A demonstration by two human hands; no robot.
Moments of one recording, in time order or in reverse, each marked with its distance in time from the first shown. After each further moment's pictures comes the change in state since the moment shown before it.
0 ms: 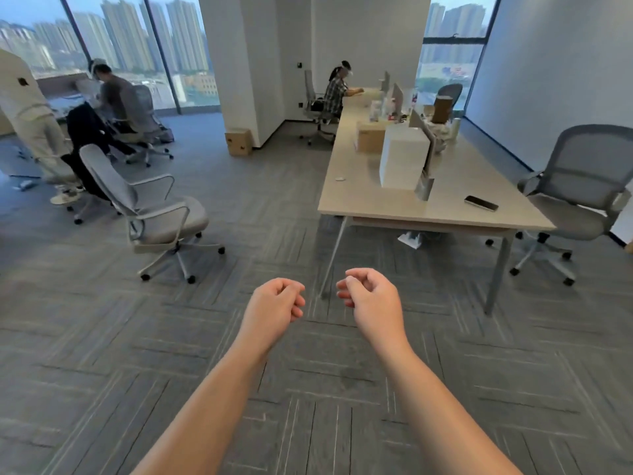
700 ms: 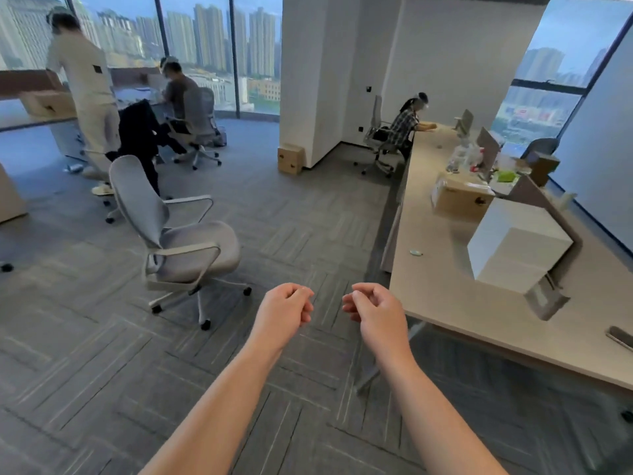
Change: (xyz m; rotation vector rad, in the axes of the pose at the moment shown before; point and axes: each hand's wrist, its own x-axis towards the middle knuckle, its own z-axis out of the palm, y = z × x) left_hand 0.522 0.023 -0.124 -0.142 0.154 -0.057; right_hand 0.453 -0.035 0.311 -0.116 -0.173 -0.045
